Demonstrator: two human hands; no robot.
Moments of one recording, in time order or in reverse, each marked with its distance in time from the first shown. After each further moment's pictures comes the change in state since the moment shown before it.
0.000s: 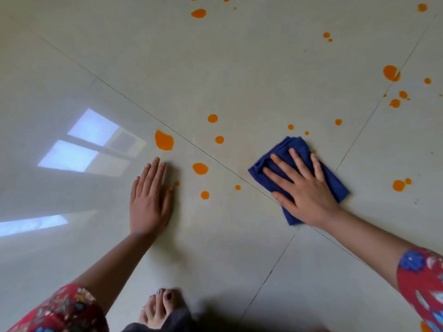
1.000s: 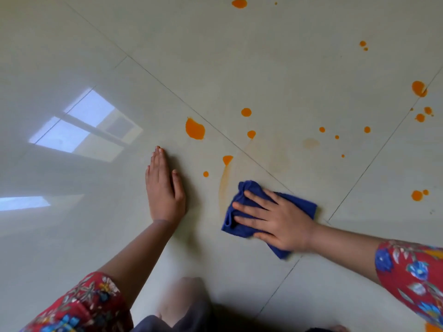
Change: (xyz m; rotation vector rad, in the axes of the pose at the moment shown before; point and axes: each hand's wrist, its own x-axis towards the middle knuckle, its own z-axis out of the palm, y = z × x) left_hand 0.003 -0.020 0.011 -0.275 0.246 -0.257; right_hand 0.013 -0.097 0.012 0.024 -0.037 -0.619
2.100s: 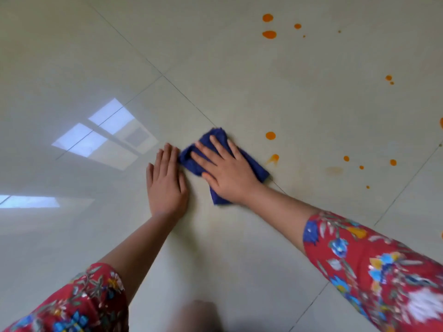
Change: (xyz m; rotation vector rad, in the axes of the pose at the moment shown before) left_hand 0.049 -0.024 -0.022 0.268 -0.052 -0.019; right_hand 0.206 0.018 -0.019 -0.021 0.065 0.299
